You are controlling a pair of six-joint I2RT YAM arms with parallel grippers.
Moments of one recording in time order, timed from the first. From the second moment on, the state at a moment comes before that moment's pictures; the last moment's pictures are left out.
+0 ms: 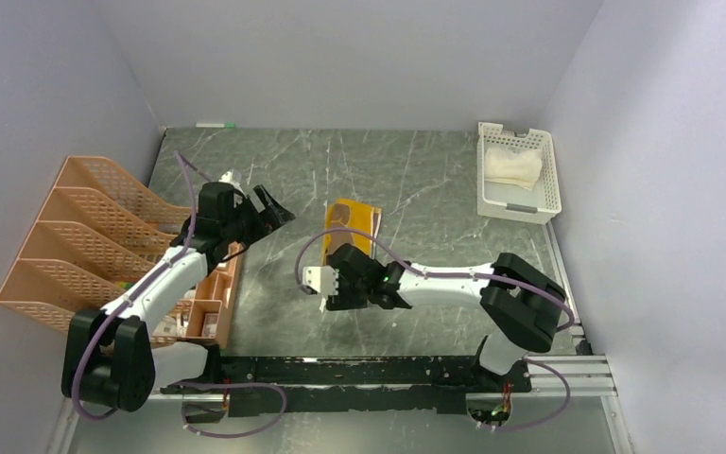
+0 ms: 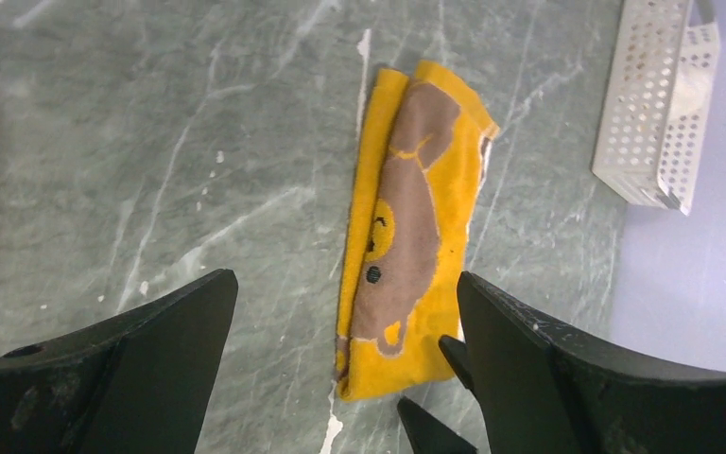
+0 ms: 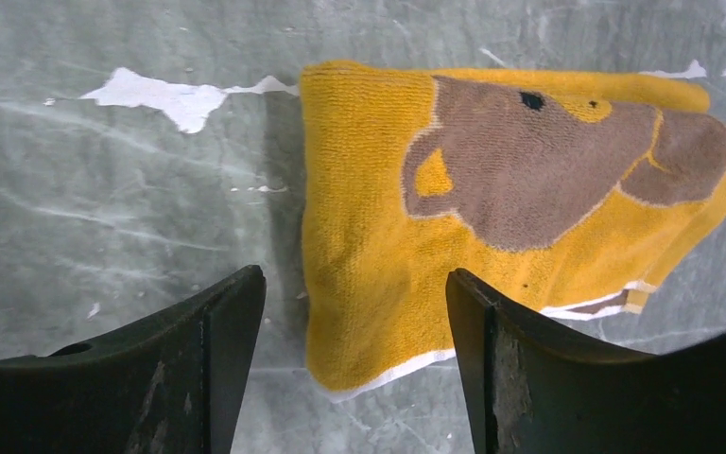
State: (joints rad) left arm -0.22 1.20 0.69 -0.10 0.21 -0.74; right arm 1.07 1.61 0.85 -0.12 0.10 -0.67
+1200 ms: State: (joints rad) left arm -0.21 1.15 0.49 0.26 0.63 -0.59; right arm 0.66 2.10 1.44 -0.68 -0.80 -0.74
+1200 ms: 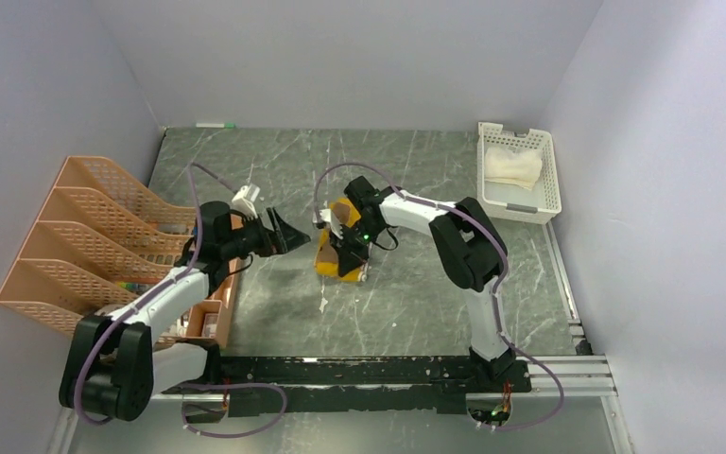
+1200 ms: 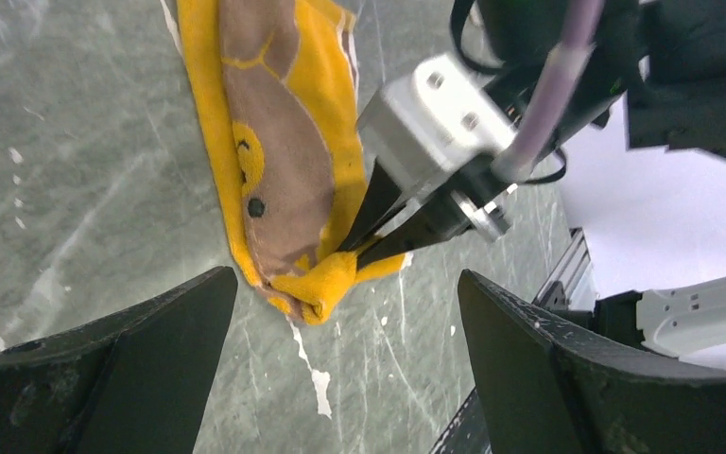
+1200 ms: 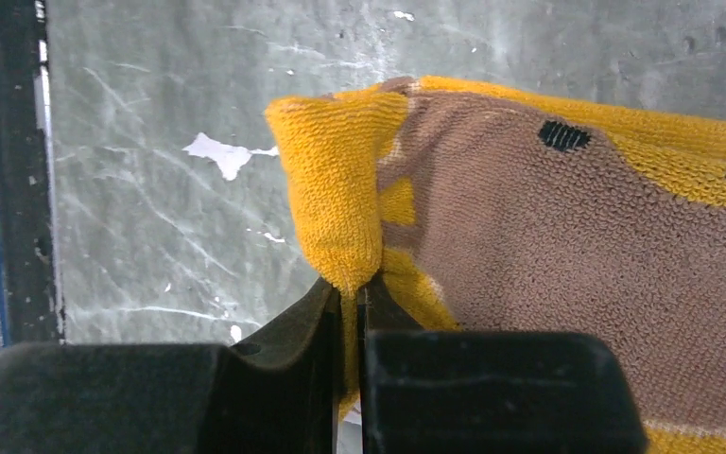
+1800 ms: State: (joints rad) left arm -0.43 1.38 0.42 0.30 0.39 -0.62; right arm 0.57 2.19 1.53 -0.79 -0.98 -0.77
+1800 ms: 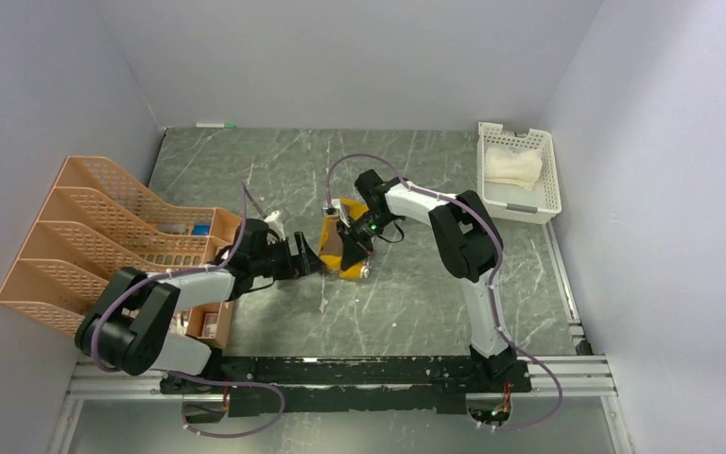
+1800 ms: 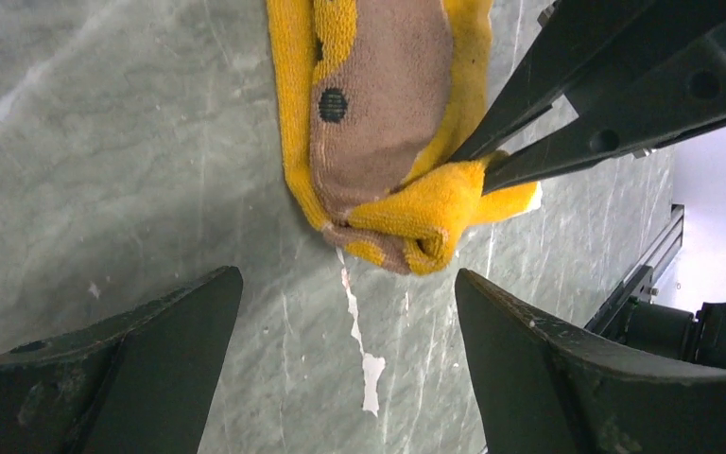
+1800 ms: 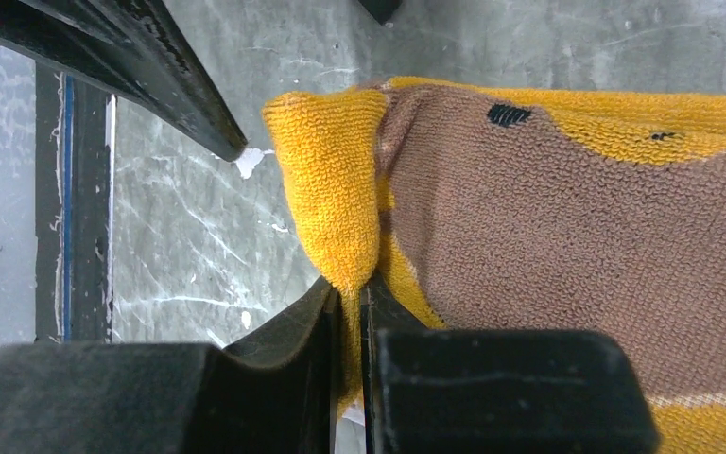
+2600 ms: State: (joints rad) left arm -0.44 1.70 0.50 0.59 0.46 -0.69; right arm 0.56 2.19 1.53 -0.74 -0.96 -0.69
